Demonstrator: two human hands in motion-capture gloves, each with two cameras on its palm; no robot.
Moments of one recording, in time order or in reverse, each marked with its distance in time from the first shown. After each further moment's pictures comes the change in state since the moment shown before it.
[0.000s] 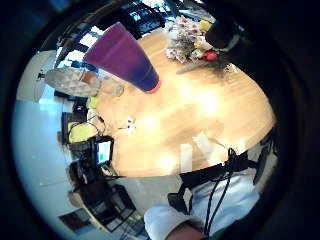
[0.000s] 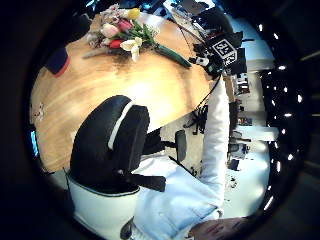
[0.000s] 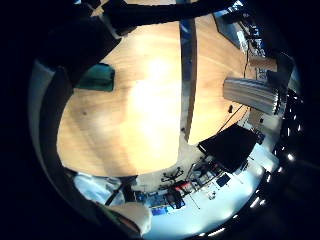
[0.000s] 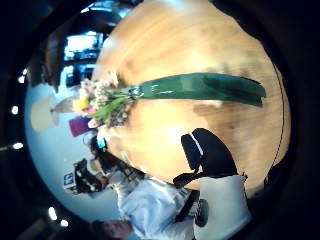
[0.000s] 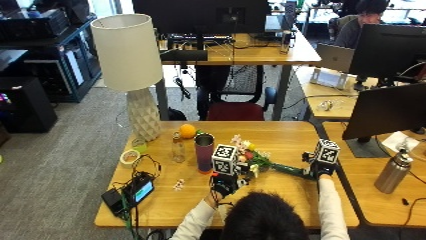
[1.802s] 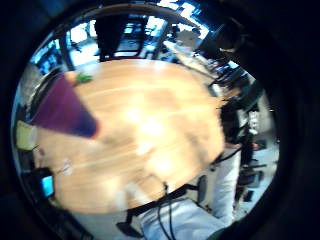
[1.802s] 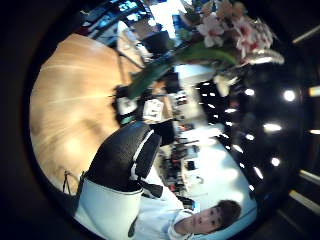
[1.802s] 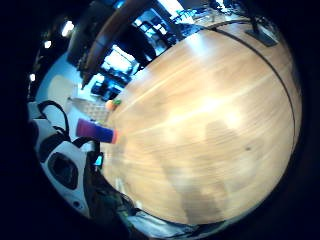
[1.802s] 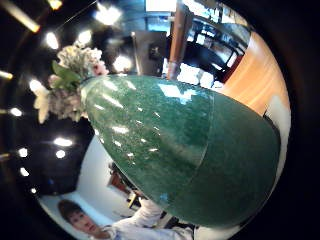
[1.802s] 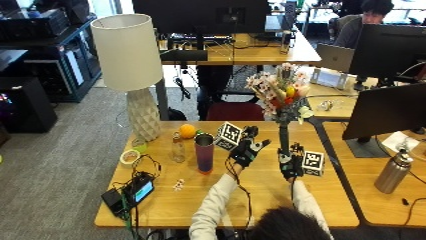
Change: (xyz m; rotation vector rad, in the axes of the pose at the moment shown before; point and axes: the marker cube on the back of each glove) left arm 0.063 -0.102 -0.064 0.234 0.722 0.063; right arm -0.118 -0.005 -0.038 1.074 -0.846 -0.545
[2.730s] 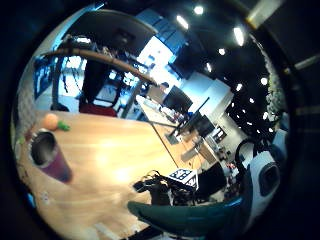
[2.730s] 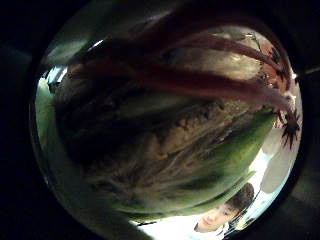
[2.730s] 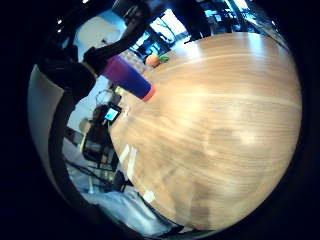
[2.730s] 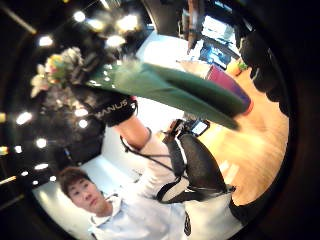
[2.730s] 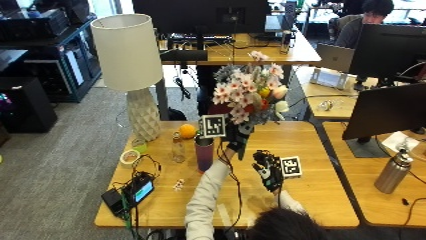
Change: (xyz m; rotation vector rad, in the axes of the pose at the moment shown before) left arm 0.054 0.001 -0.104 0.480 0.360 0.453; right arm -0.037 0.105 0.086 -0.472 -0.295 0.121
